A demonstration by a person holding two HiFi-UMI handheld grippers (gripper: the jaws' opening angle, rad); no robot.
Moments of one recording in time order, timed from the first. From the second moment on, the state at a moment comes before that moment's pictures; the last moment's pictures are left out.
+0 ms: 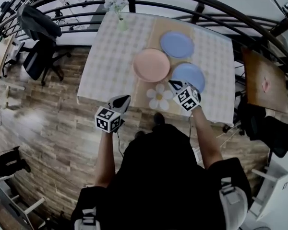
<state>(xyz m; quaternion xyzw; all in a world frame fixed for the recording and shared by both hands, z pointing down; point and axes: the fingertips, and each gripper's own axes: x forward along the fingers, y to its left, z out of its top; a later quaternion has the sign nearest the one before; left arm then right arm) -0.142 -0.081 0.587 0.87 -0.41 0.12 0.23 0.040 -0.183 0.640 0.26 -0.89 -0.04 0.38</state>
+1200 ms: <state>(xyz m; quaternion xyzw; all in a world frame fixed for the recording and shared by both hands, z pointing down) -0.114 -0.087 0.609 0.79 -0.53 0.12 0.27 0.016 -0.209 0.741 0.03 -0.89 -0.12 0.44</state>
